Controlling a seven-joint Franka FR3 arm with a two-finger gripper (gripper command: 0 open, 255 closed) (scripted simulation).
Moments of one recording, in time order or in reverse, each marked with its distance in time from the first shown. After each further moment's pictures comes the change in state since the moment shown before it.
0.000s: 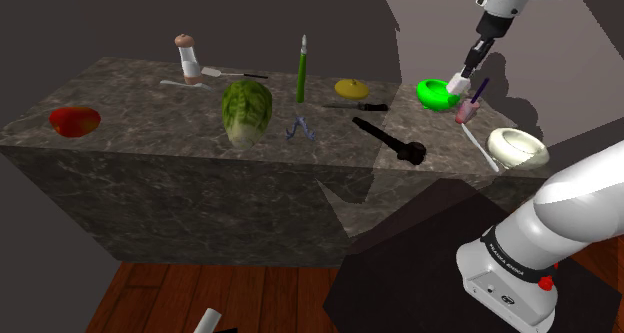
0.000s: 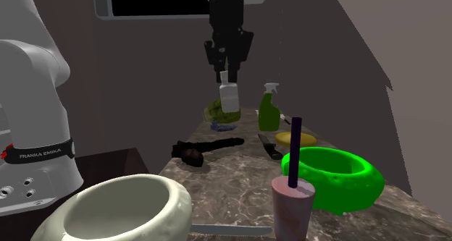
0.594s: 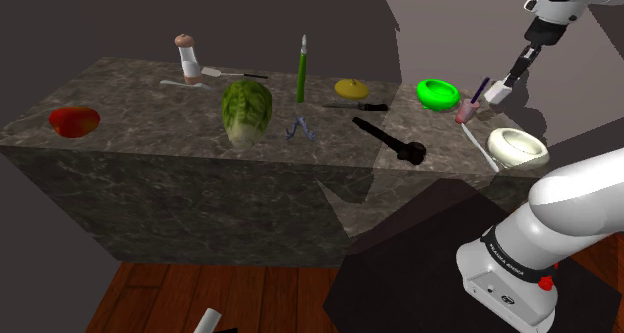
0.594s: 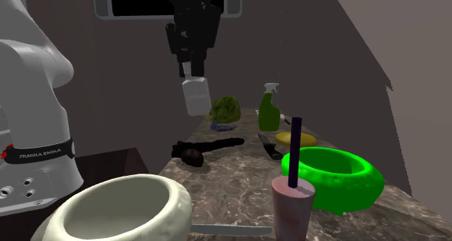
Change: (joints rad) arm -0.108 -0.172 -0.094 -0.104 -0.107 -0.041 -0.143
